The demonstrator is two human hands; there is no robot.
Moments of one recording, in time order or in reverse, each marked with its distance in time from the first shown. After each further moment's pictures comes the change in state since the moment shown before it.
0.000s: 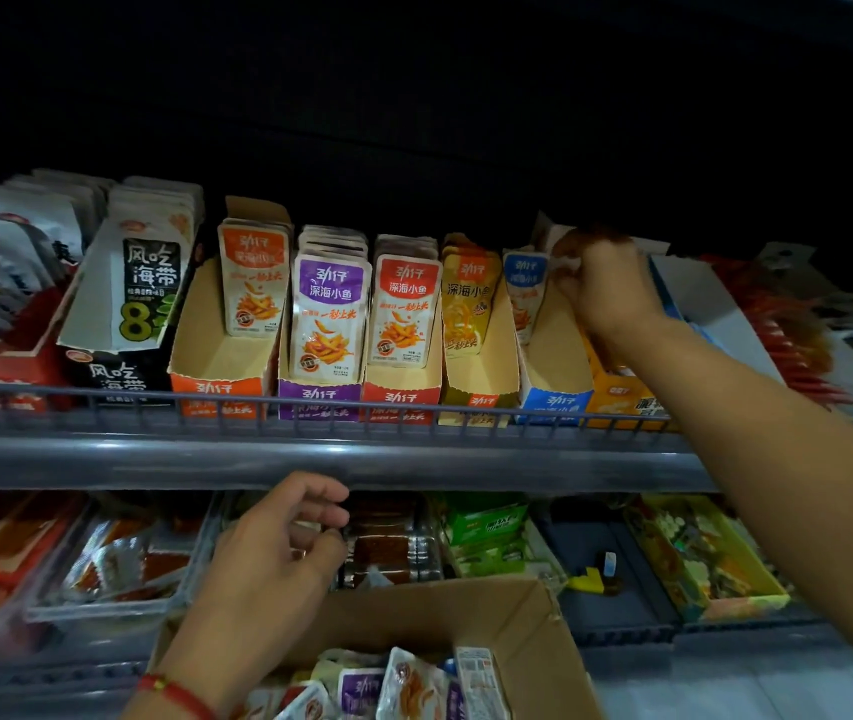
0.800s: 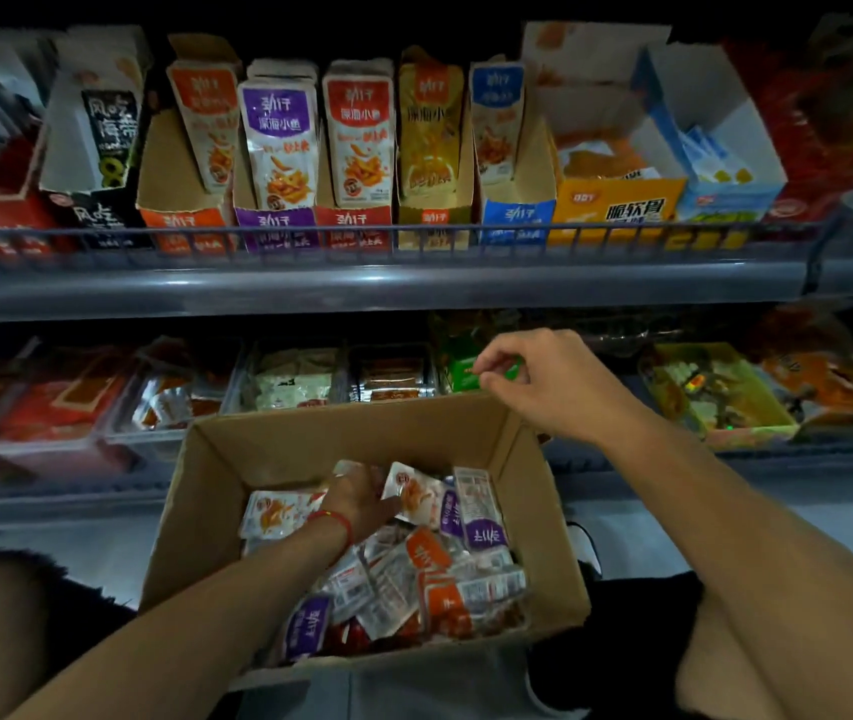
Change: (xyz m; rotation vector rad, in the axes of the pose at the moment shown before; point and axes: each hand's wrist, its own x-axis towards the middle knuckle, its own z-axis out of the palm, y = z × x) left_hand -0.014 -0.145 0.141 0.469 -0.323 -0.299; right_hand -0.254 -0.028 -0.016 0.477 -0.554 -0.058
